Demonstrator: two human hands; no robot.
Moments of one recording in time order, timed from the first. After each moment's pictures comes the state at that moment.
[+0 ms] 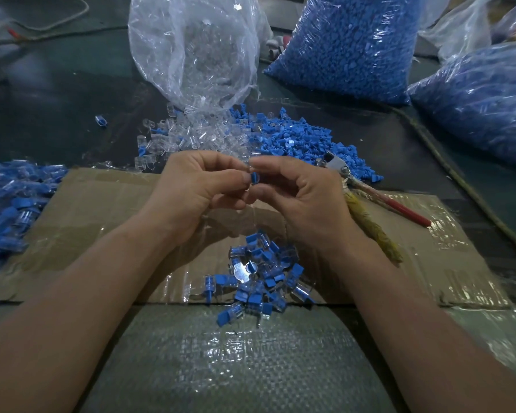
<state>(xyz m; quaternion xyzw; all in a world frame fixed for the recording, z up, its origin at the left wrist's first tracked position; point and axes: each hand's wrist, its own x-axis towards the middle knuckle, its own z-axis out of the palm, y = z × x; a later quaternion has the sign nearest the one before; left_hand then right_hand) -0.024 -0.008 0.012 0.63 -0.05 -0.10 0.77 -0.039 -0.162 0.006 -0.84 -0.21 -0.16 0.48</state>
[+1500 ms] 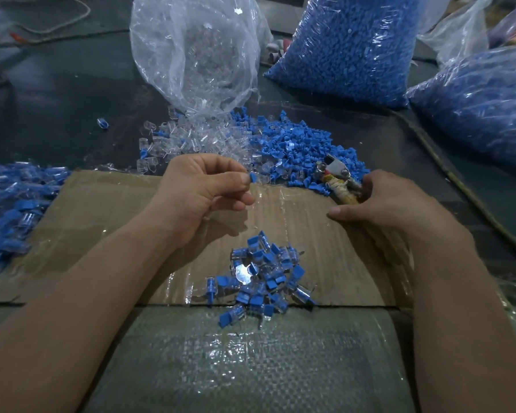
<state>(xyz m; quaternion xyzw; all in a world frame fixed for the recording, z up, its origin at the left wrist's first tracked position) -0.022 -0.008 0.011 0.62 -0.06 -0.09 0.77 -0.027 -0.251 0.027 -0.98 0.17 0.07 0.12</state>
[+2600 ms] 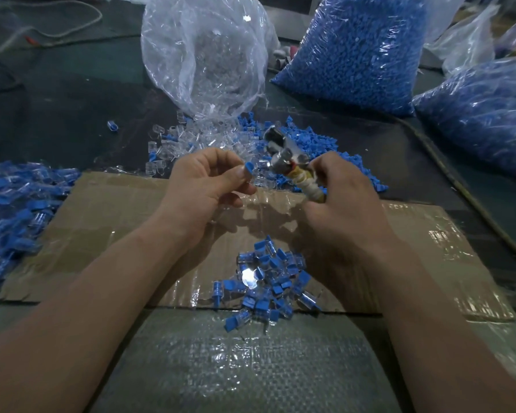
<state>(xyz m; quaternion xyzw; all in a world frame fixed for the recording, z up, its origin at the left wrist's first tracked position) -0.021 -0.007 0.011 0.63 -0.08 -0.03 0.77 -0.040 -0.184 0.021 -0.96 -0.05 -0.15 0.23</state>
